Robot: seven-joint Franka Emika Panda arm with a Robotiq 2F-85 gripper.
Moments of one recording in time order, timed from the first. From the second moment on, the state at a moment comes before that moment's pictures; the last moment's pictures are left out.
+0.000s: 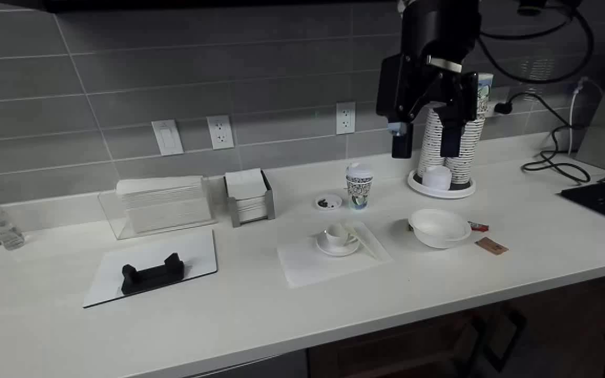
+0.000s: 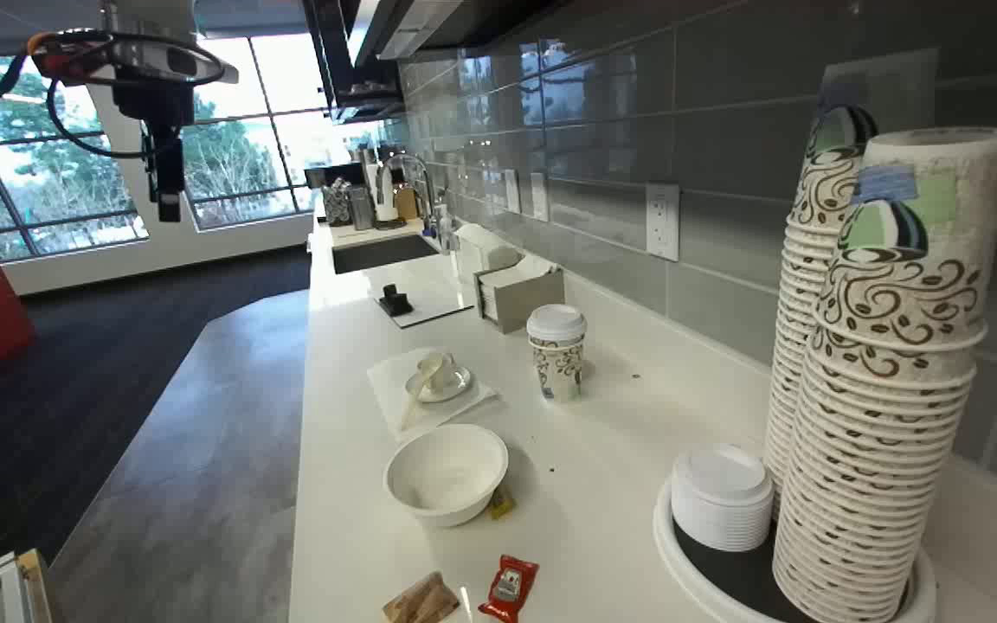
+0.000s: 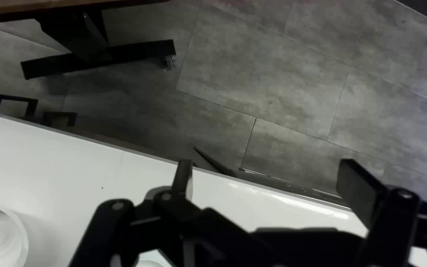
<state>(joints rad) 0.15 -0.36 0.19 -2.20 0.35 1.72 0.42</state>
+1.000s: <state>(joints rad) 0.08 -0.34 0.14 -2.25 0.35 1.85 0.42</state>
